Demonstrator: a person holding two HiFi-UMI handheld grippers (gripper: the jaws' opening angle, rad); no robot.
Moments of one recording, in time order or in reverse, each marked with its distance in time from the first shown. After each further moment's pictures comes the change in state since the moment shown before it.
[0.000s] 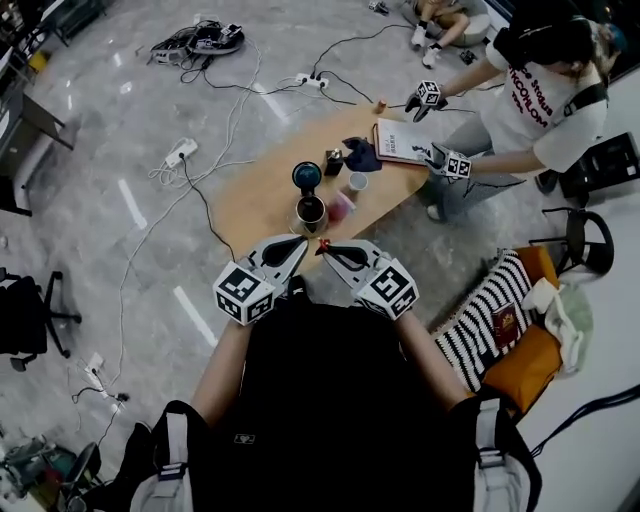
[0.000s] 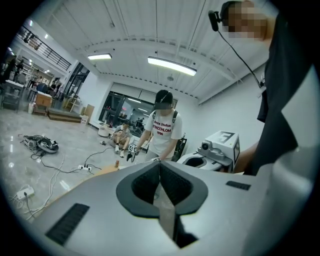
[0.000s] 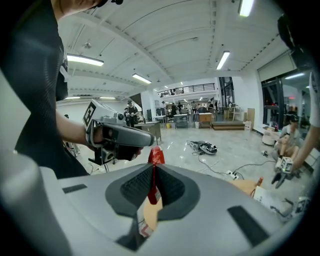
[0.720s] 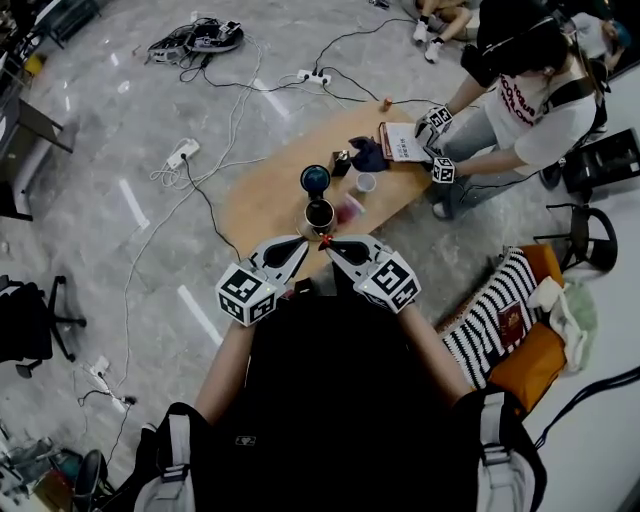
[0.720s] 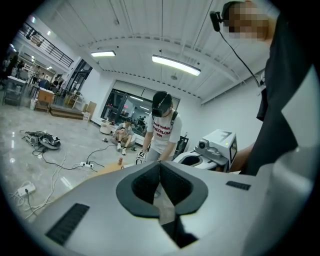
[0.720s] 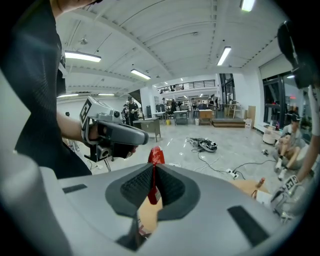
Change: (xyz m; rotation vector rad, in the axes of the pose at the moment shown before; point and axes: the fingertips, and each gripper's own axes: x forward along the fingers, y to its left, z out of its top) left arm -0.001 0.040 -0.007 -0.025 0.021 0.007; right arm 0.038 -0.024 -0.001 0.004 0.039 0.002
